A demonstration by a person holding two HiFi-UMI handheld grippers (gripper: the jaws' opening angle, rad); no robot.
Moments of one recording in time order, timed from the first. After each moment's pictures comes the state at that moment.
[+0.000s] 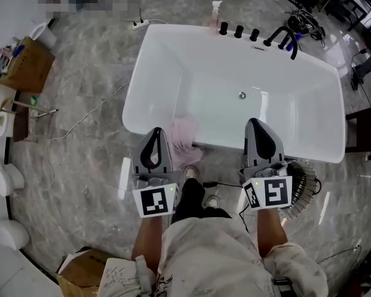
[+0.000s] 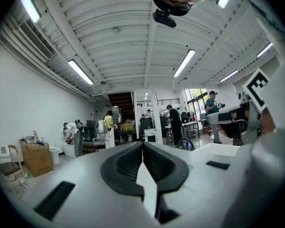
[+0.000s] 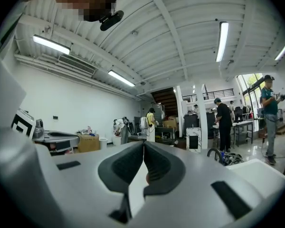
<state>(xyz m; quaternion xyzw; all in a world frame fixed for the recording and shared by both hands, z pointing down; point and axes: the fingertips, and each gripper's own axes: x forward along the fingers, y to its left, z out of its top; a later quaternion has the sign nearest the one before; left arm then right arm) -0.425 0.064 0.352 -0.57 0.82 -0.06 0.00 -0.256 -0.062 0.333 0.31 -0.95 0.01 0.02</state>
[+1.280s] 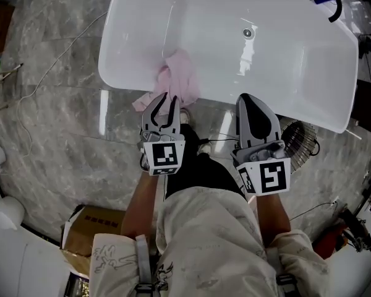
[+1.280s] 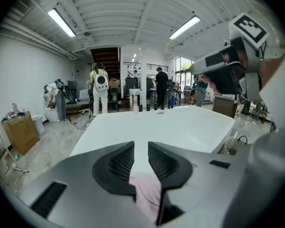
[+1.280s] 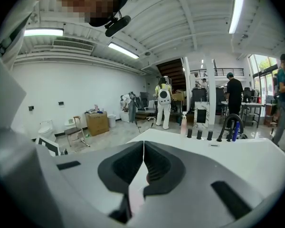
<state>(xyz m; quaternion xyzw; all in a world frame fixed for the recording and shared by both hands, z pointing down) -0.480 0.029 0.635 -0.63 0.72 -0.19 -0.20 -0.374 -0.059 0.508 0.26 -0.95 0.07 0.17</state>
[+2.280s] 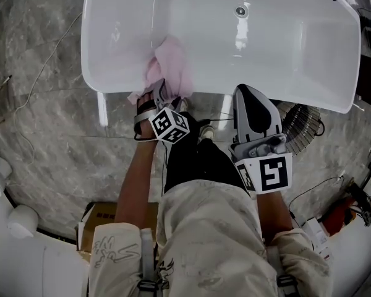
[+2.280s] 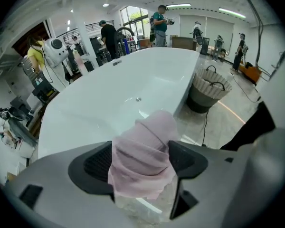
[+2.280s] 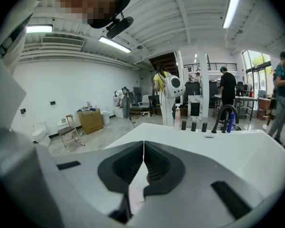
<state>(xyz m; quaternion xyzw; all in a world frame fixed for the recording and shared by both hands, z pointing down) -0.443 0.026 0.828 -0.70 0.47 -0.50 -0.21 -0.372 -0.084 0.543 0.30 -0.93 0.10 0.20</state>
